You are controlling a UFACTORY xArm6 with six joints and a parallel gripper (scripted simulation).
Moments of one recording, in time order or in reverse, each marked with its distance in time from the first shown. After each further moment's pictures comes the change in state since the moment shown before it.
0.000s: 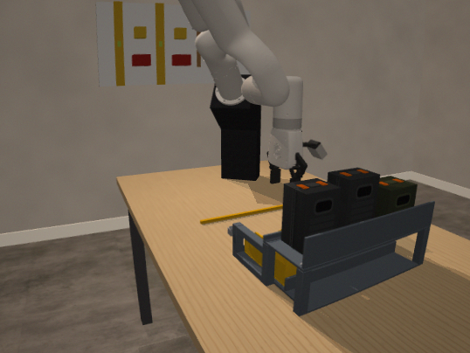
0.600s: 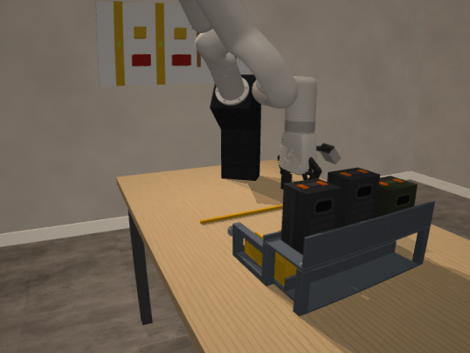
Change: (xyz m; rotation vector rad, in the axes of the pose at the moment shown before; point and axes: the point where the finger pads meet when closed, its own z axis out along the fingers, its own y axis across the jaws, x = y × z) arm 0.000 0.054 0.001 0.001 0.000 -0.001
